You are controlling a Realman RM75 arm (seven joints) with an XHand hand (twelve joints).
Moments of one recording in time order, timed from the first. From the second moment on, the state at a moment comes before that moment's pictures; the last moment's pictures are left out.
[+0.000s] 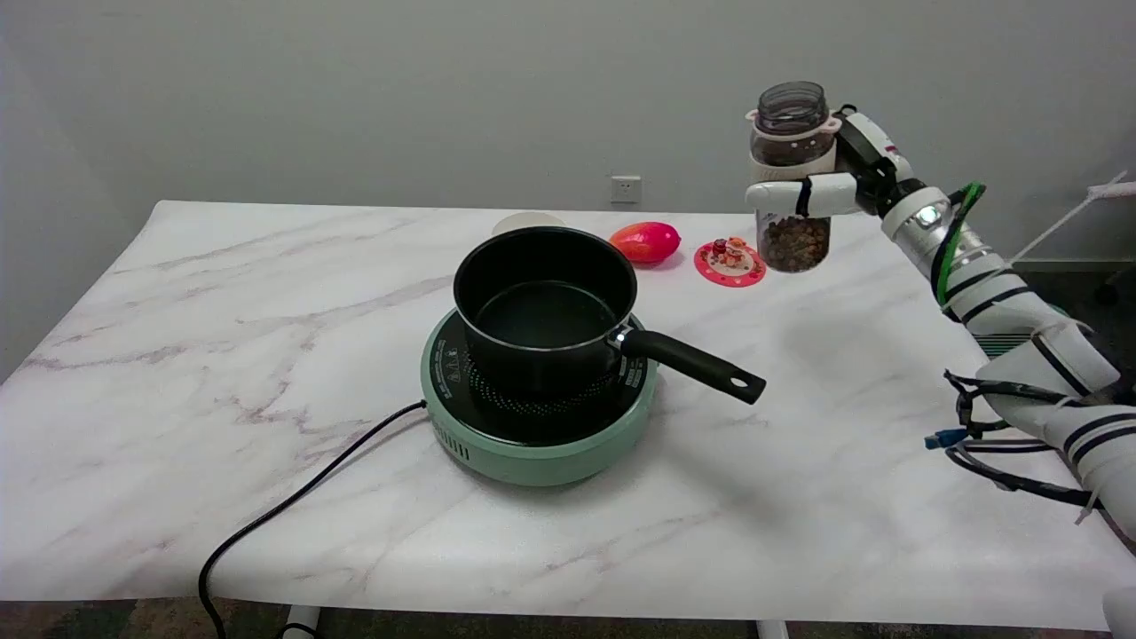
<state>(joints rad) 0.20 -0.89 -1.37 1.09 -0.34 0.53 2.05</state>
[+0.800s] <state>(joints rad) 0.28 -0.86 -1.46 1.36 -0.69 0.42 1.95</state>
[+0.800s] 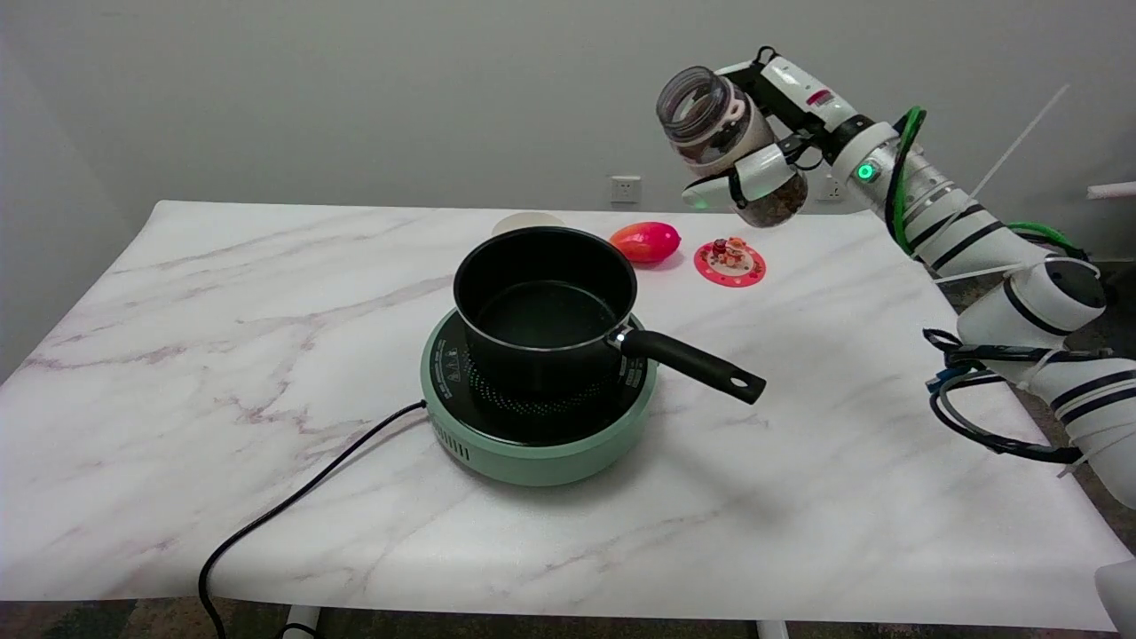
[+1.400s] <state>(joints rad) 0.28 -0.86 -1.53 1.53 -1.06 0.36 1.89</state>
